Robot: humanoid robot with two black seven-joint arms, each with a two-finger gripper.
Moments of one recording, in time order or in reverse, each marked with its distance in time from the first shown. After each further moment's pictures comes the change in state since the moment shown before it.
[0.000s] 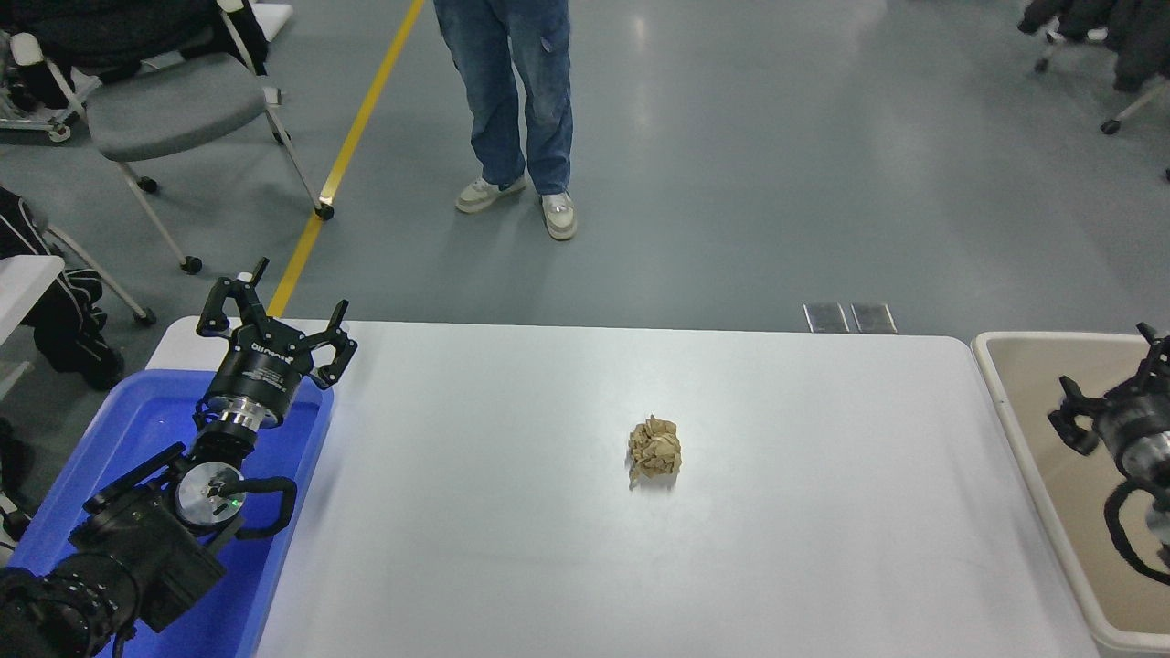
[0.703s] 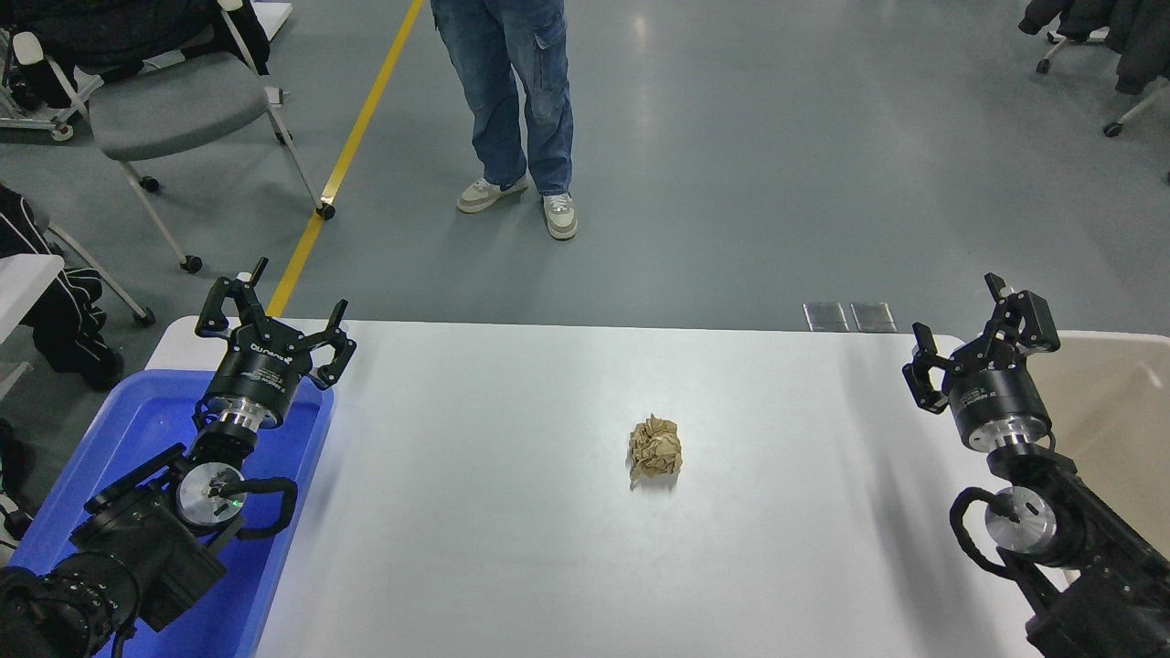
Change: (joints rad) left arm 0.000 0.000 0.000 0.000 0.000 0.000 0.000; right arm -0.080 0.243 0.210 0.138 -0.374 -0.035 0.143
